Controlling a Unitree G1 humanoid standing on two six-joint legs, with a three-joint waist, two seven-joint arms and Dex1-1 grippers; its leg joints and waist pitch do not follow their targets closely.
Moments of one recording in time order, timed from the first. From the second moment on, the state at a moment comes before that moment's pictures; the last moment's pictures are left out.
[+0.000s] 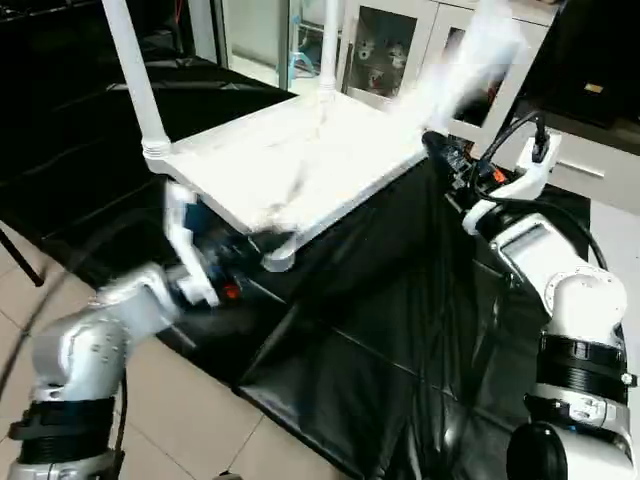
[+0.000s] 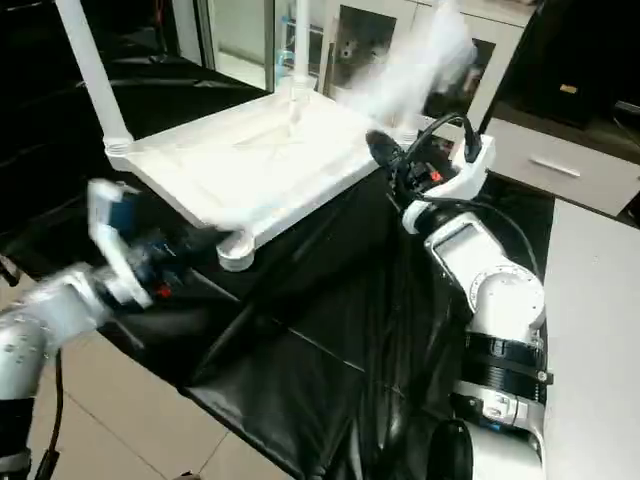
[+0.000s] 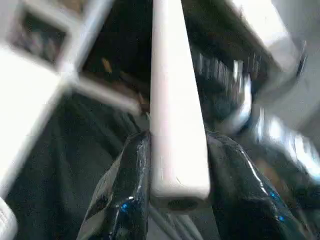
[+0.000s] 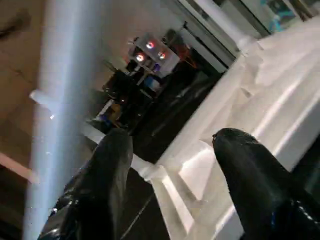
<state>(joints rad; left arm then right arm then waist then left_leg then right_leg) -0.36 0.33 0.21 -0.08 -0.86 0.71 -0.72 -0.59 -0.12 -0.43 0.17 1.01 0.74 0.12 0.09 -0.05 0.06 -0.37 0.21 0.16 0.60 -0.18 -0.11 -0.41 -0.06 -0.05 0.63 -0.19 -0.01</state>
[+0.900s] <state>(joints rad) -0.36 0.29 0.20 -0.07 -0.81 0.64 -0.67 -0.59 -0.10 -0.43 0.17 1.00 0.71 0.10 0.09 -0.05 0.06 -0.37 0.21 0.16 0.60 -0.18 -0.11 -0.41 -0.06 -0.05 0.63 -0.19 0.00</state>
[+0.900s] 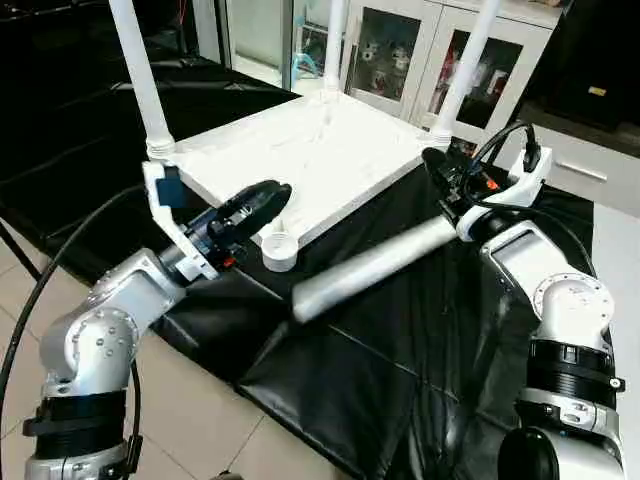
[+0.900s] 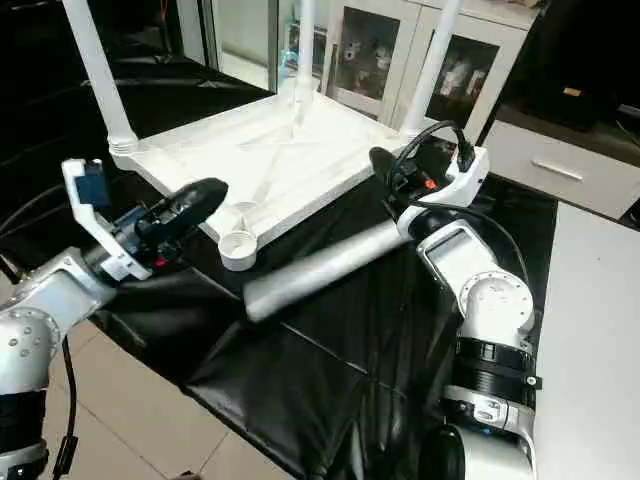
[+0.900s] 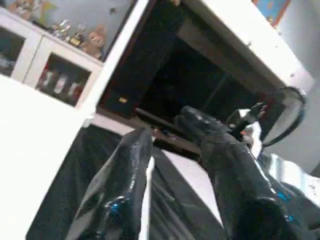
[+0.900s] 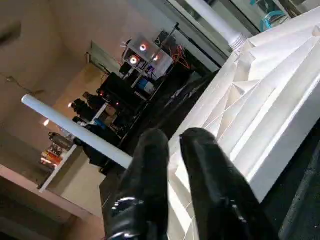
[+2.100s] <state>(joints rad) -0.27 0.19 -0.06 0.06 -0.04 0.11 -0.12 -0.07 -0.19 -0.08 -0.08 0.33 0.40 -0.04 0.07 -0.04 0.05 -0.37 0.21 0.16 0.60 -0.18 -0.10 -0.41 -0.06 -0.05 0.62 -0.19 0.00</state>
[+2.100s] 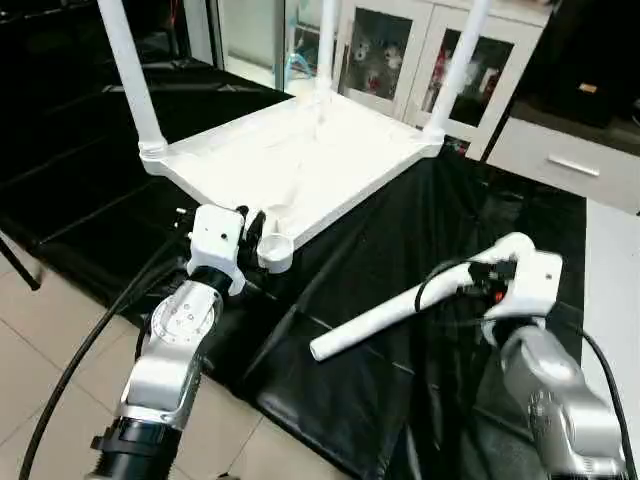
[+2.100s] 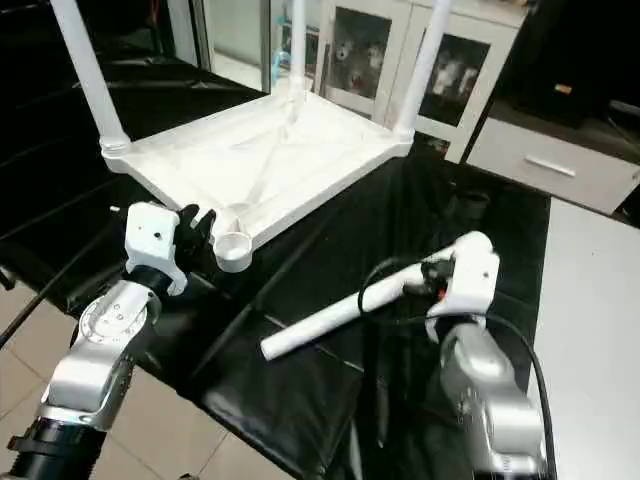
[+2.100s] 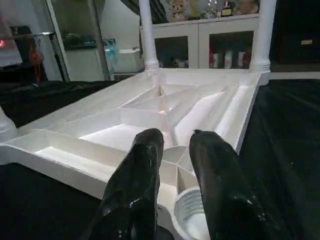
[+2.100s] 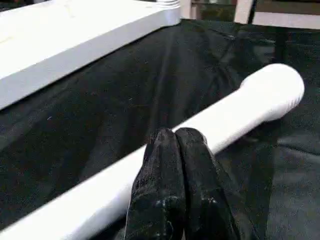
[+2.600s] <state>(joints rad) -0.27 0.21 0.00 0.05 -0.03 0.11 -0.11 -0.06 -0.11 -0.02 -0.15 0.32 0.42 -0.03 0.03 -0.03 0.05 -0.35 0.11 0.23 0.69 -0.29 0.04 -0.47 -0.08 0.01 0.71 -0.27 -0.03</state>
